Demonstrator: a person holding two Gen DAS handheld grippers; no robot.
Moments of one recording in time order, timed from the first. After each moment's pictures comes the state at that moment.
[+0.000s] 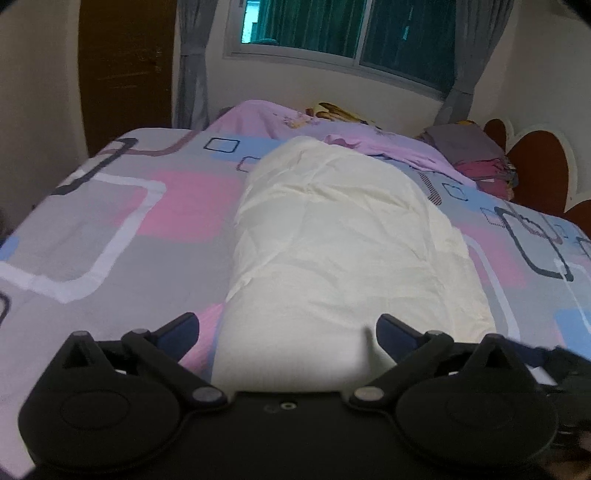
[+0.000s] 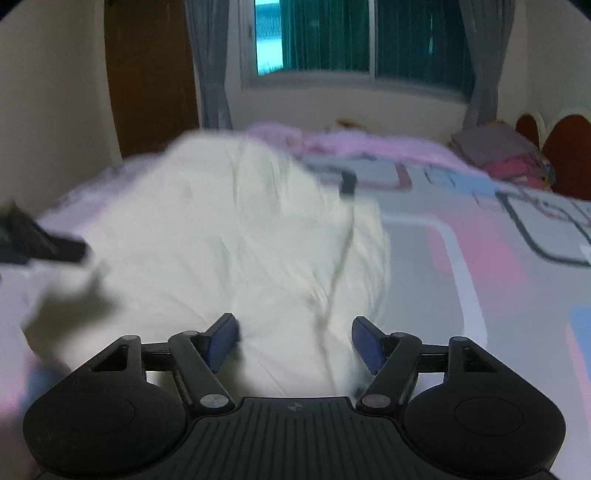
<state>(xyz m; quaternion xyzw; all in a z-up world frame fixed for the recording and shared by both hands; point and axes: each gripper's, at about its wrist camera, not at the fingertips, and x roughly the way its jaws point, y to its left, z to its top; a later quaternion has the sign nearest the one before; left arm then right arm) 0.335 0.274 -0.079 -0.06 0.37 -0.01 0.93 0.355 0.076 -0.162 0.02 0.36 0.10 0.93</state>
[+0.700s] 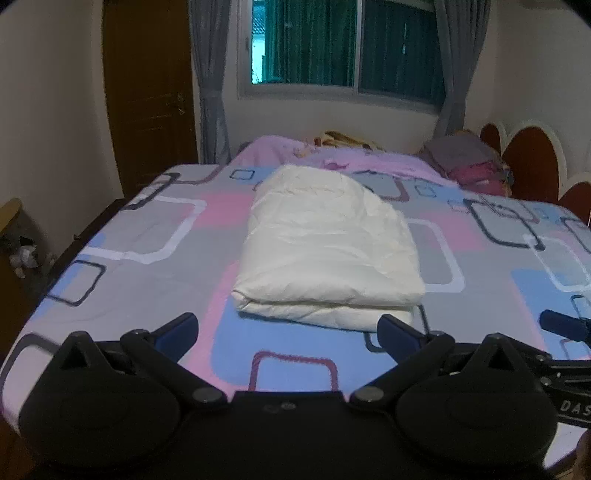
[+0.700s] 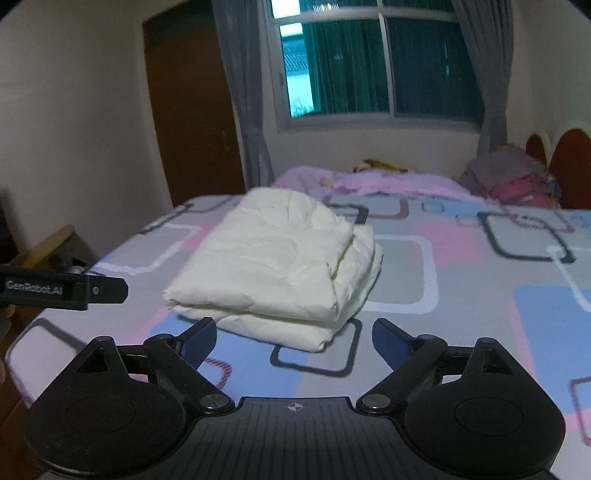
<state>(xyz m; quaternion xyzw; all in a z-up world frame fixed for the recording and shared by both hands) 0.125 0.216 0.002 -0.01 0.32 0.03 0.95 0.120 0.021 -0.047 0.04 0.26 0.16 0.95</state>
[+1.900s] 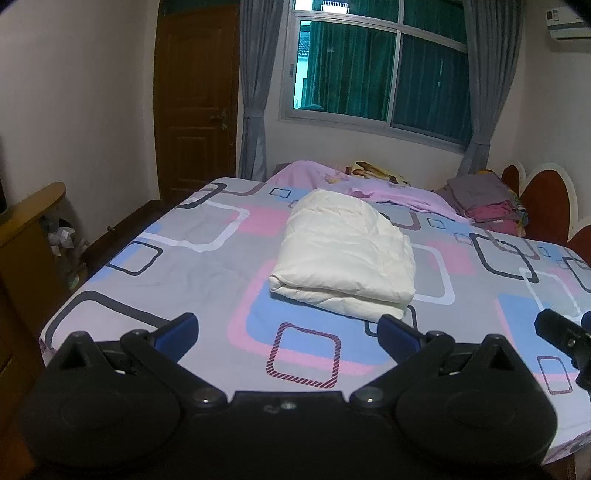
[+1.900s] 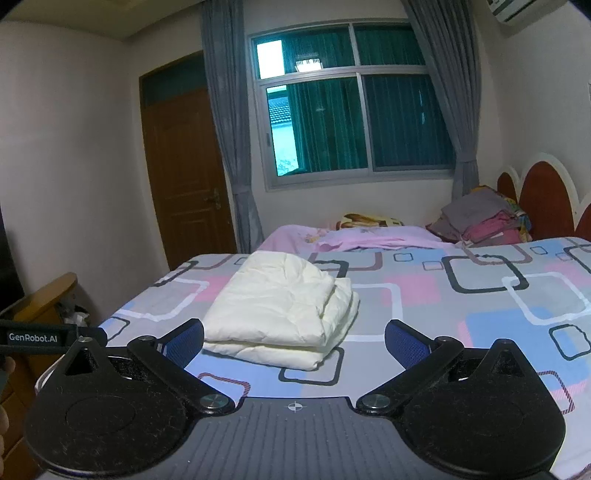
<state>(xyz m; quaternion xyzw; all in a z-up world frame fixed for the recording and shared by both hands) 0.017 0.219 0.040 -0.05 0.29 0.09 0.95 -0.001 -0.003 0.023 0.07 0.18 0.13 0.97</state>
